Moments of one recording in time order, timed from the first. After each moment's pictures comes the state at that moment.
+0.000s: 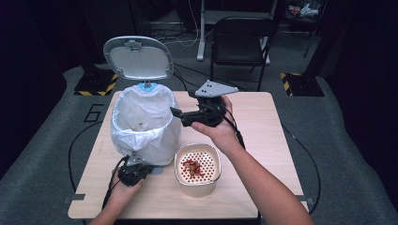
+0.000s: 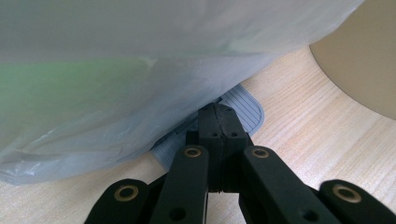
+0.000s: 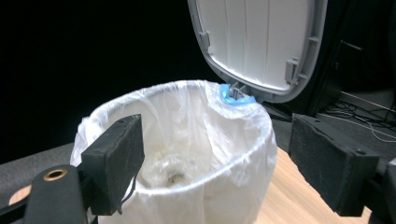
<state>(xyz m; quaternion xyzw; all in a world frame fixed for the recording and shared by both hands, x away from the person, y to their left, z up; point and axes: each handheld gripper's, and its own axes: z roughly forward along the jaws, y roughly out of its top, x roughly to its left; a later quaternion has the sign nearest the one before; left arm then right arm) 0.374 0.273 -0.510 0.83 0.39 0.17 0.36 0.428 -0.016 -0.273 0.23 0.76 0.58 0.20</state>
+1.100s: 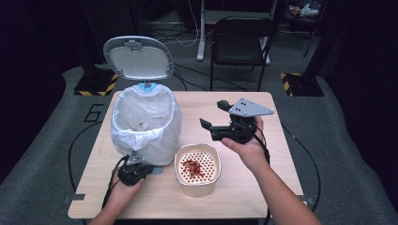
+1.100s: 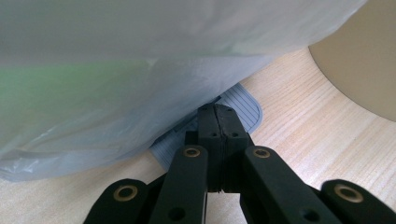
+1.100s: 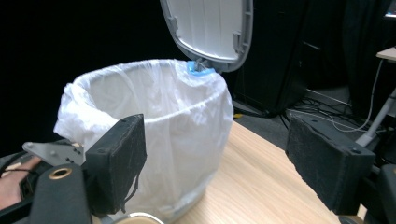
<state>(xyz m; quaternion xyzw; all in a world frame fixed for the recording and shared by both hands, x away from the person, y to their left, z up) 0.374 0.271 -0.509 0.83 0.41 0.14 0.36 0.393 -0.088 -0.293 0.25 0.74 0.58 0.24</state>
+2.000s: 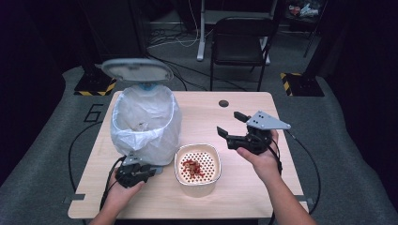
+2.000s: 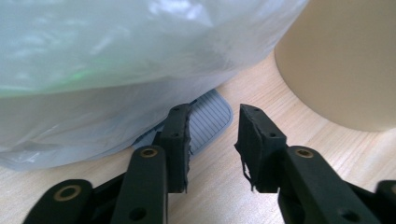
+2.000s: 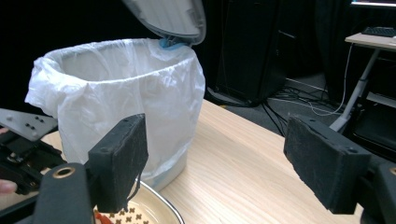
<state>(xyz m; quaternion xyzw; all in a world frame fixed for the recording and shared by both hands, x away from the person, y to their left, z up) 0.363 0.275 -0.490 0.82 0.40 0.13 0.38 0.380 -0.129 -0.324 0.29 0.73 0.57 0.26</state>
